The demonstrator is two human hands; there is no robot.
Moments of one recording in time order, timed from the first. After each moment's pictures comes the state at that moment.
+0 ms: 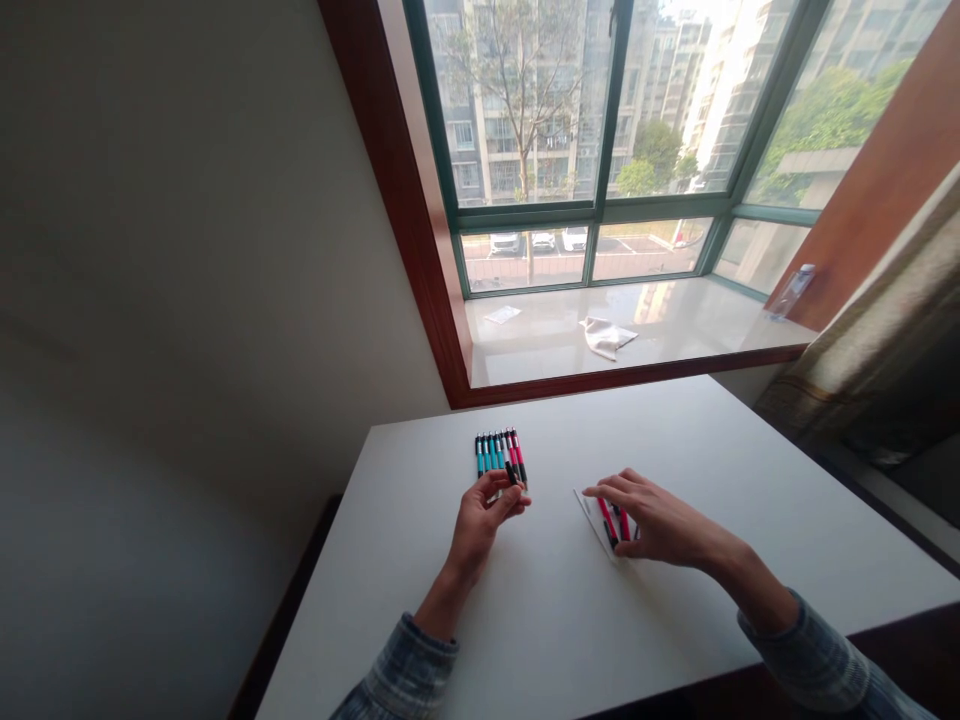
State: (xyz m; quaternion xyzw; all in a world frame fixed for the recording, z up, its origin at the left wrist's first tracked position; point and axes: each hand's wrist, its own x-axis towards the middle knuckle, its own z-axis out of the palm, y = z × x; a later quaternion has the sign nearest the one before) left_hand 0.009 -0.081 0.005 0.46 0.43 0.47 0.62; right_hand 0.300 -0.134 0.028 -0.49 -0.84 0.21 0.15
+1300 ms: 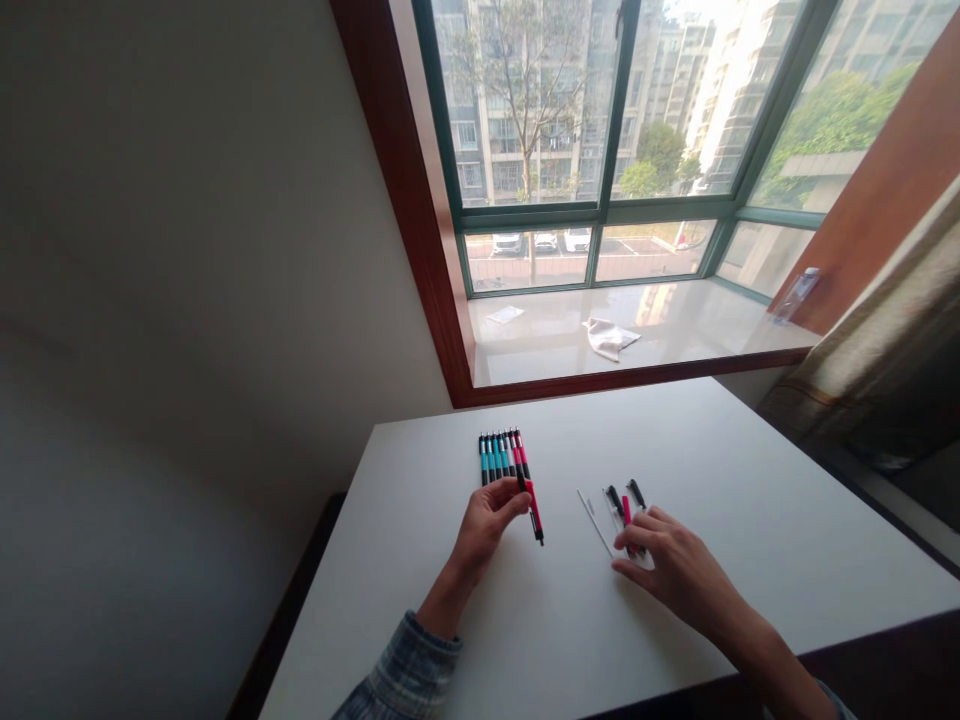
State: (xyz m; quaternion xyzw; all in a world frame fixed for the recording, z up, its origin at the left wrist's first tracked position) left_hand 0.003 -0.082 0.002 0.50 0.39 0.42 0.65; right_hand 0.276 -0.184 0.008 -0.60 -0.77 0.15 0.19
